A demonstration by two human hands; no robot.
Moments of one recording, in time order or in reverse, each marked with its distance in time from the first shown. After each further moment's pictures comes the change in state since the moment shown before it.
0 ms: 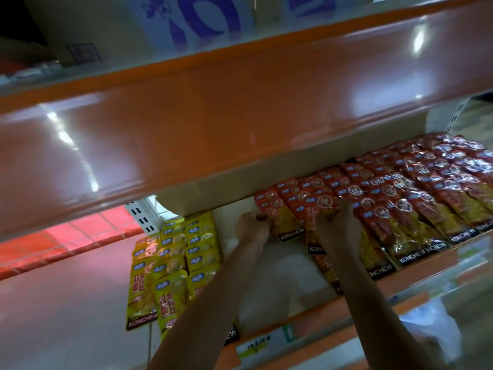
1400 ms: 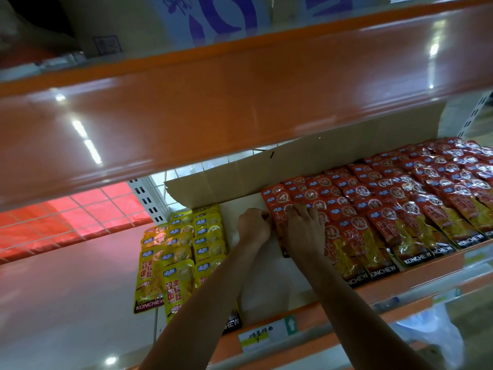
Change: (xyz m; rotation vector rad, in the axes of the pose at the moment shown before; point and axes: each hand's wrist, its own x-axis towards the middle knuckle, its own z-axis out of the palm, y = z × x) left_hand -0.011 0.001 -0.024 0.371 -0.059 0.231; right_hand -0.020 -0.005 0.051 -0.705 -0.199 -0.477
